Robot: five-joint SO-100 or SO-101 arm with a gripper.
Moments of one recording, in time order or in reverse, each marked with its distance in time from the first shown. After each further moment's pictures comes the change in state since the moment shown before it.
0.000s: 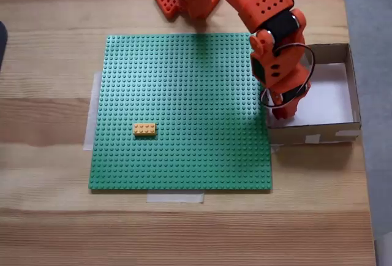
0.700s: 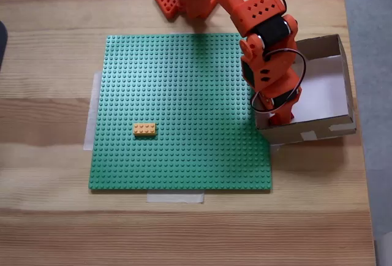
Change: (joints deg) arm 3.3 0.0 0.0 1.4 -3.5
